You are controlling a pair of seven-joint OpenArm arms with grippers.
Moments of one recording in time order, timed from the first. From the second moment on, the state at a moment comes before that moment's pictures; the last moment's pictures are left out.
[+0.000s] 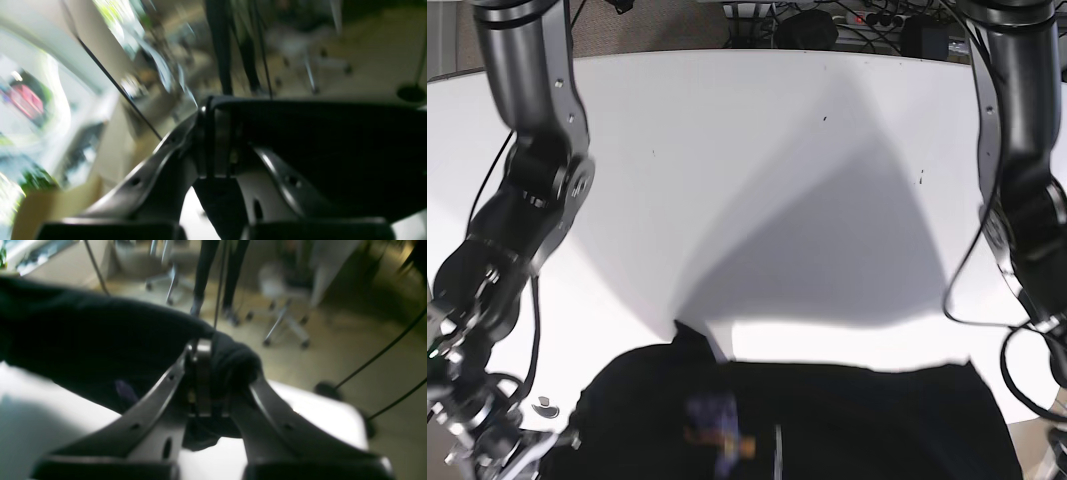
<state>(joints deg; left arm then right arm) -71.0 -21.9 -9.4 64.6 -5.1 -35.2 37.7 54.9 10.2 19.4 89.6 19.0 31.1 -64.0</state>
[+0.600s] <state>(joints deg) -17.5 -18.9 -25.1 93.6 -6.0 -38.2 42.8 12.4 9.0 20.5 109.7 25.5 31.1 -69.1</state>
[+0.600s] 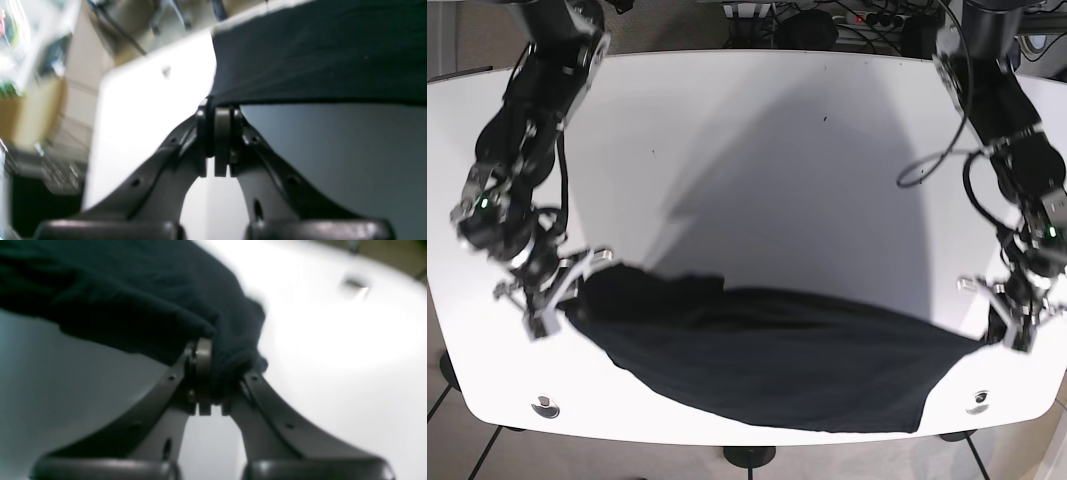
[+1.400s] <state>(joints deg) -7.0 -16.6 -27.5 99.7 -17.3 -38.0 53.0 -4.0 2.8 28.0 112.9 26.3 30.9 -69.3</state>
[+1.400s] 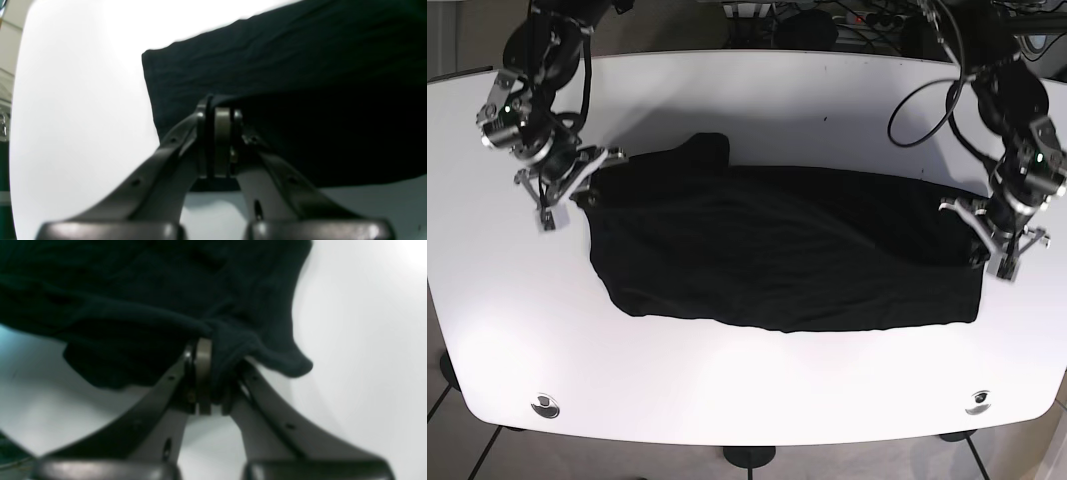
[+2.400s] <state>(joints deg) -56.1 -27.6 -18.8 84.2 -18.0 -37.8 51.6 51.7 8.0 11.1 97.3 22.3 31.5 -70.3</state>
